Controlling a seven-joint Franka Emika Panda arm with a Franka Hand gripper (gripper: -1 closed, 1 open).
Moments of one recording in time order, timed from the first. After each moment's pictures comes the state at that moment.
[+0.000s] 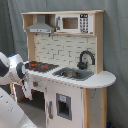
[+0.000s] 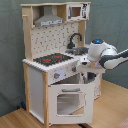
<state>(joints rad) -0.36 -0.57 1.12 -2.43 0.22 2.27 -1.00</state>
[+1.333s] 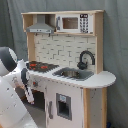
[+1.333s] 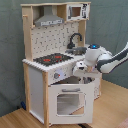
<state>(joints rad) -0.53 -0.43 1.29 -2.43 0.22 2.42 -1.04</state>
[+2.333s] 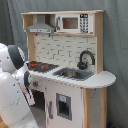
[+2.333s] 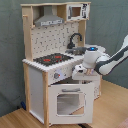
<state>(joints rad) -0.63 -0.33 1.40 -2.43 0.22 2.48 -1.12</state>
